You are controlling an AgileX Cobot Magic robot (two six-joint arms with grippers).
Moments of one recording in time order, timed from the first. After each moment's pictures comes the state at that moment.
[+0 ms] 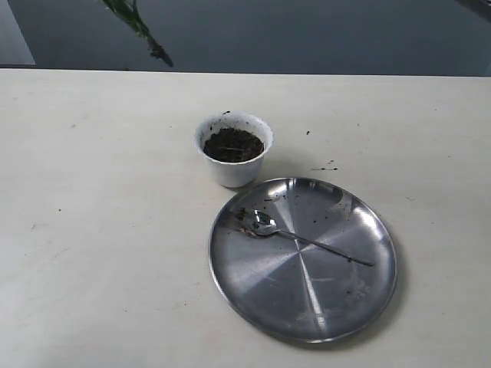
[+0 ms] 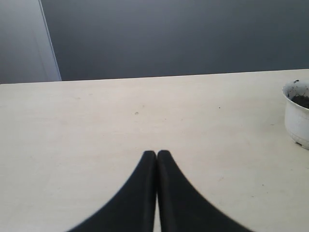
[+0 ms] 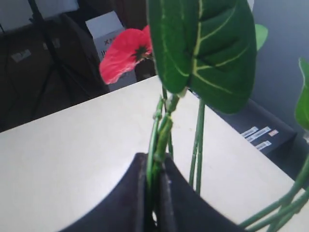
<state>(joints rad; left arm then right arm) -0.07 -0.01 0.00 0.08 0.25 -0.07 0.68 2.09 -2.14 0.72 0.63 -0.65</state>
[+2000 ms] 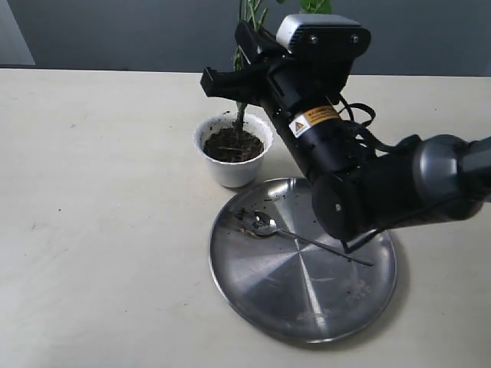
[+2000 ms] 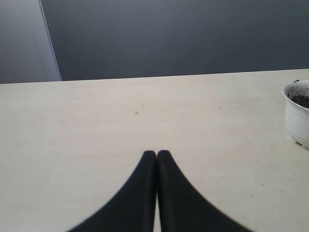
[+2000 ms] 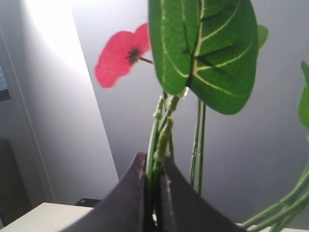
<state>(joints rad) -0.07 -0.01 0.00 0.08 0.25 -0.07 0.77 1.84 -0.81 0.34 -1.20 0.05</state>
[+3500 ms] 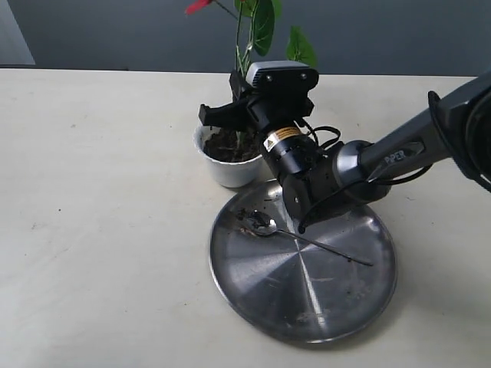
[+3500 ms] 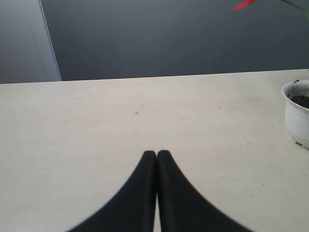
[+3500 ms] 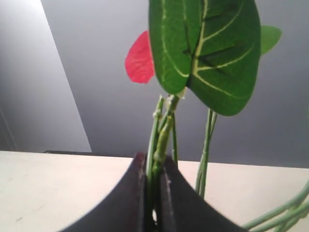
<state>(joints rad) -0.07 -0.01 0.00 0.08 0.25 -0.07 0.68 2.18 -1.03 0.30 -1.14 0.07</state>
